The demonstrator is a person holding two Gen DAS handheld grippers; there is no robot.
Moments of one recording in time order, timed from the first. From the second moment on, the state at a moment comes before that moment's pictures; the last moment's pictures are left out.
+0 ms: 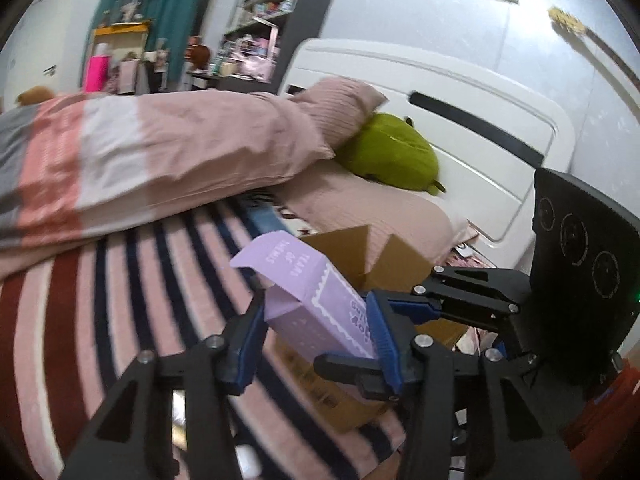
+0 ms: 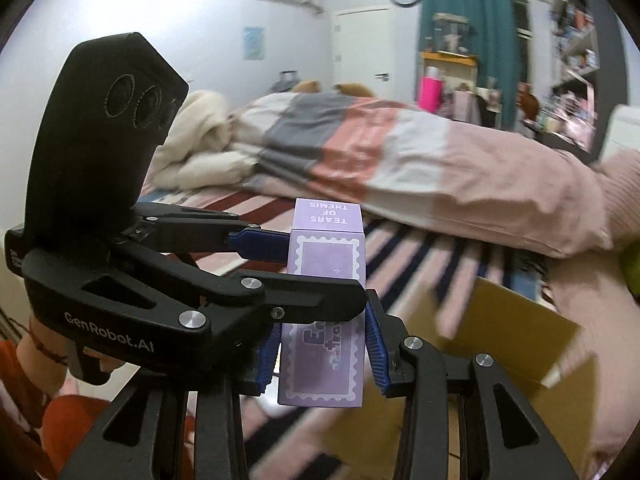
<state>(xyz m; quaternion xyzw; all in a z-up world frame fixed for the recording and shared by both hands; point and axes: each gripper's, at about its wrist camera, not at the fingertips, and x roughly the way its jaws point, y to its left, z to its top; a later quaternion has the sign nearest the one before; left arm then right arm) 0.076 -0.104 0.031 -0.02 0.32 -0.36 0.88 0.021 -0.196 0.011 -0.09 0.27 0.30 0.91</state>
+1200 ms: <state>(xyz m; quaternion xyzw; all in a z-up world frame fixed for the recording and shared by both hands) 0.060 -0.013 0.031 -0.02 0.30 -0.26 0.92 0.011 -0.198 0.012 -0.12 0.32 0.28 0.90</state>
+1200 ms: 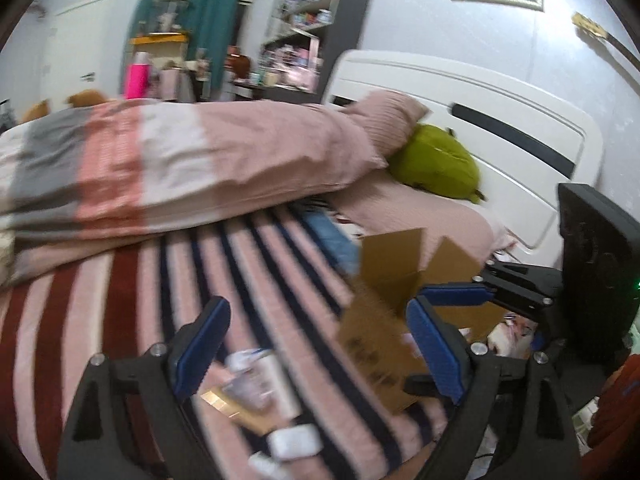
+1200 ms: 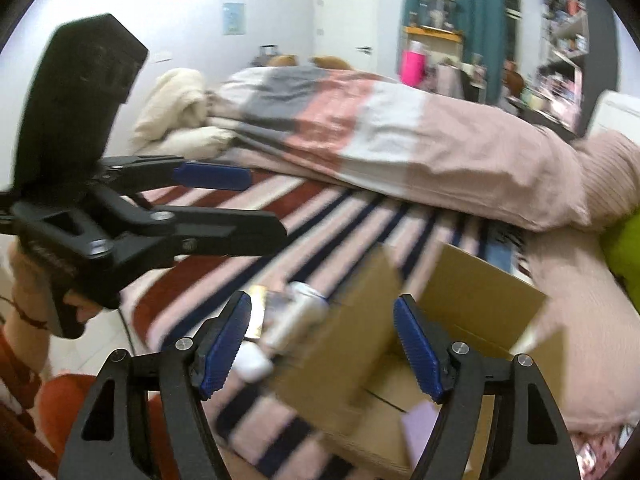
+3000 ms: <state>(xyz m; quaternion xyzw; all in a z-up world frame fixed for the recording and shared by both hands) 0.065 -0.063 0.017 -0.05 0.32 -0.37 0.87 0.008 -0.165 -0.008 -0.09 0.28 0.32 0.90</state>
